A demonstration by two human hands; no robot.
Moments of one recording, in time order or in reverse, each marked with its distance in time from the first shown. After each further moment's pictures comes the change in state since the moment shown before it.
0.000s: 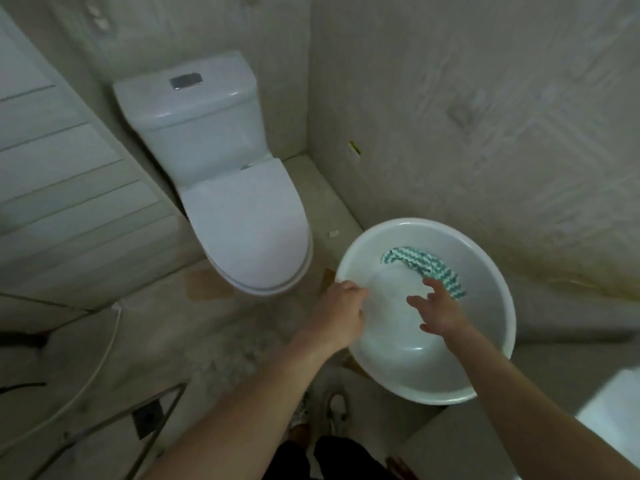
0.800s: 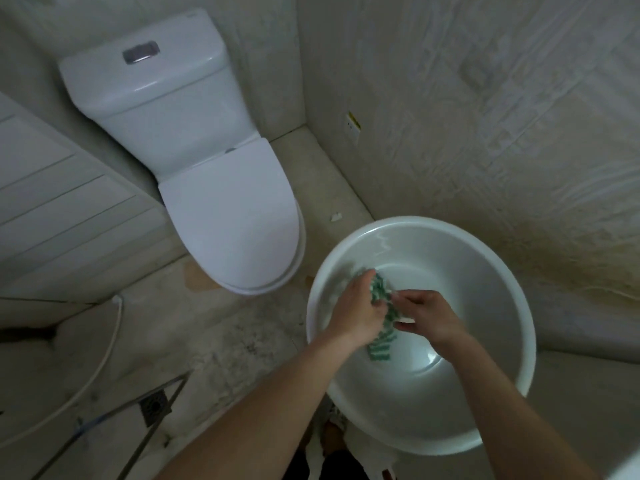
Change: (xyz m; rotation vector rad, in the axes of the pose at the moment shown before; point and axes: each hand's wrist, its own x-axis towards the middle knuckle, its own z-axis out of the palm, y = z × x) left_hand 0.094 0.030 0.052 -0.420 -0.049 -0.264; right_hand 0.069 0.007 -0.009 0.168 -0.345 -0.068
